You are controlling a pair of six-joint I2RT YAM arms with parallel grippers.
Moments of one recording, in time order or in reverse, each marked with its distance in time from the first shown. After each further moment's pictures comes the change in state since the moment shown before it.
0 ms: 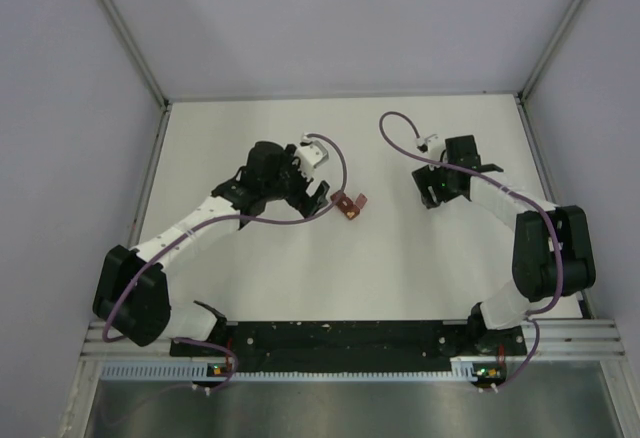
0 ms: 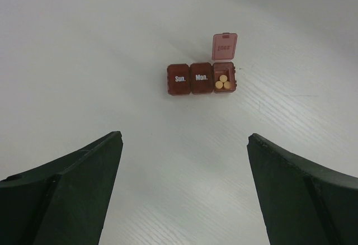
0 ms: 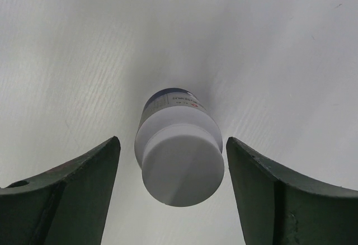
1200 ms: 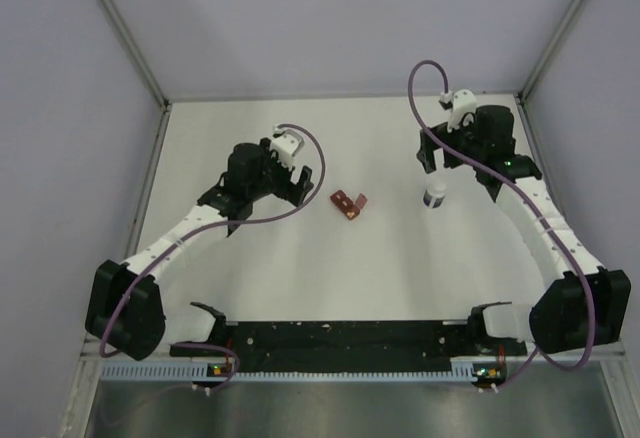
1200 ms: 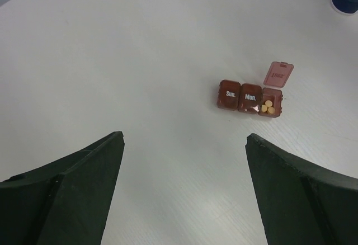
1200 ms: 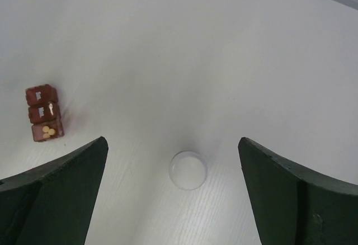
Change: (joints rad) left arm 0.085 -0.082 -0.094 0.154 -0.111 -0.107; right arm -0.003 -0.278 0.164 -0.026 -0.112 0.114
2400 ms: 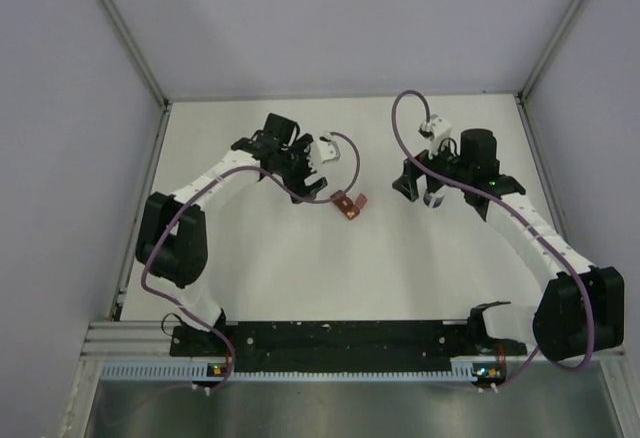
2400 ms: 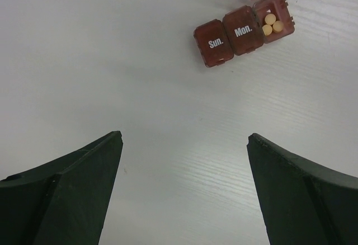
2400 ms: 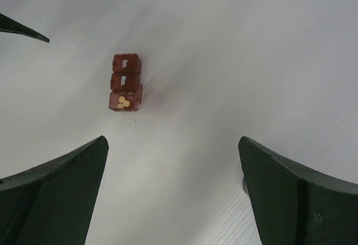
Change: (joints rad) left arm 0.011 0.447 0.471 -0.527 0.210 0.583; right arm 0.063 -0.045 -0.204 0.158 -0.316 0.038
